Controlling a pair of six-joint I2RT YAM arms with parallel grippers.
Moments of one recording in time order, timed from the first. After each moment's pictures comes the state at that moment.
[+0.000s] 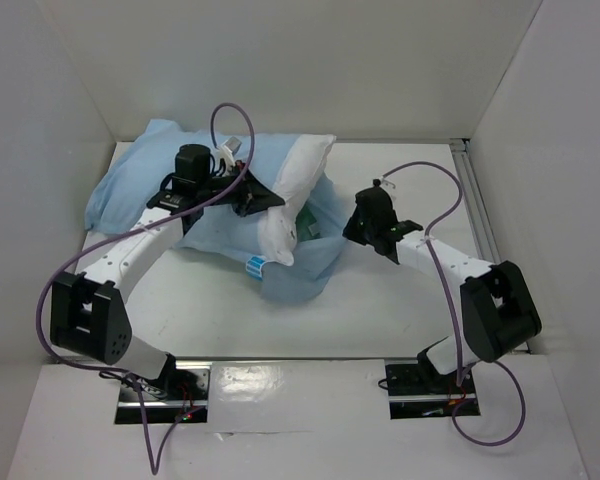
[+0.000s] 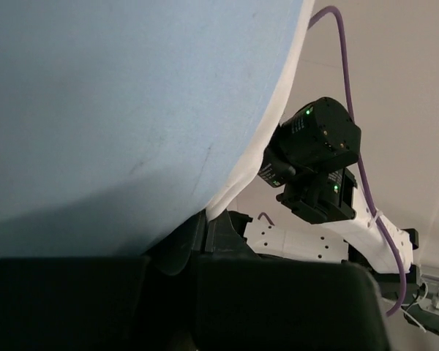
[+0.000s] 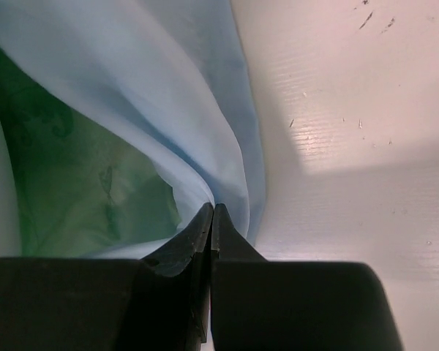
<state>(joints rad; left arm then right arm) -0.28 1.47 1.19 -0.14 0.79 -1.00 0.45 1.47 0.89 -0.14 0.17 0.74</state>
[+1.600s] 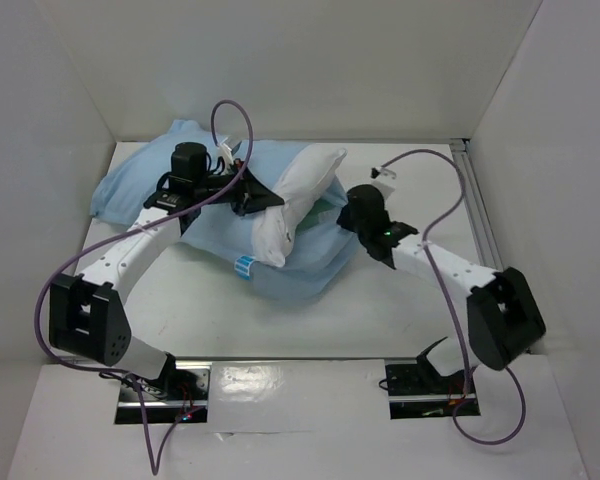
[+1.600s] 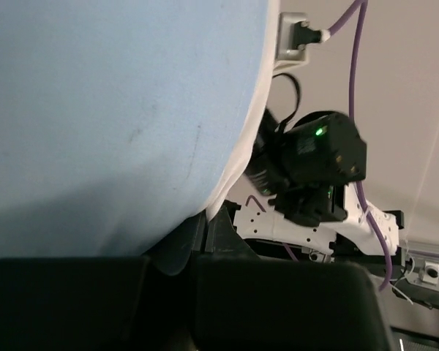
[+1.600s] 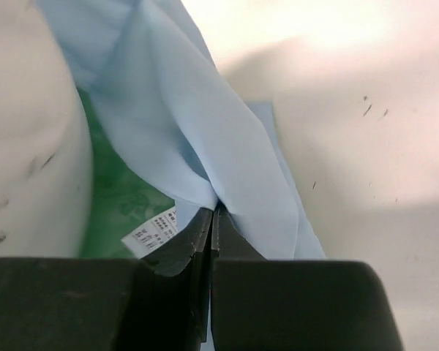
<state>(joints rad) -0.26 1.48 1.21 -0.12 0.86 -1.00 0.59 1.49 0.96 -0.05 0.49 0.71</state>
